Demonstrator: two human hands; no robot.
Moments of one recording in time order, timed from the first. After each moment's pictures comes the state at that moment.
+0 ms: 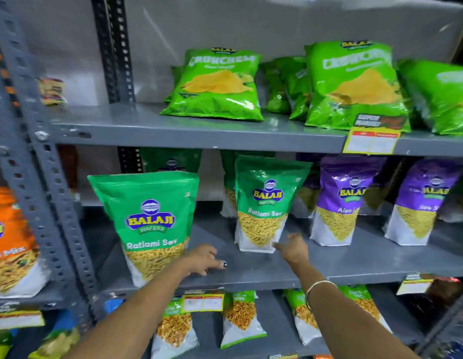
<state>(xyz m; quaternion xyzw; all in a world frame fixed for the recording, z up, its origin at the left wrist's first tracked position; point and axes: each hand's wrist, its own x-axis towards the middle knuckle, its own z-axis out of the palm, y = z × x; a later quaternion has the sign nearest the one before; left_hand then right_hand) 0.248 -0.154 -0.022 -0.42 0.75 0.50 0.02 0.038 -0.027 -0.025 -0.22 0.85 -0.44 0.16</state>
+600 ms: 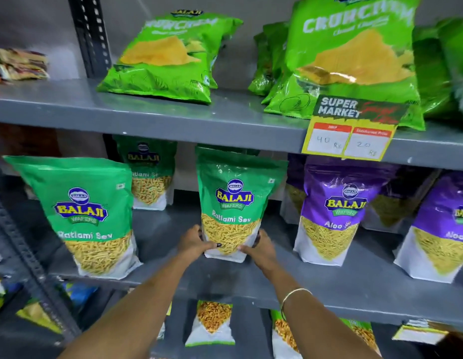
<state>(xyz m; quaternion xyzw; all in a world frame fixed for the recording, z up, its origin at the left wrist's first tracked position) 0.127 -0.150 -0.050 -0.54 0.67 0.46 -0.22 -0.041 -0.064 -0.065 -0.37 0.74 -0.47 0.29</state>
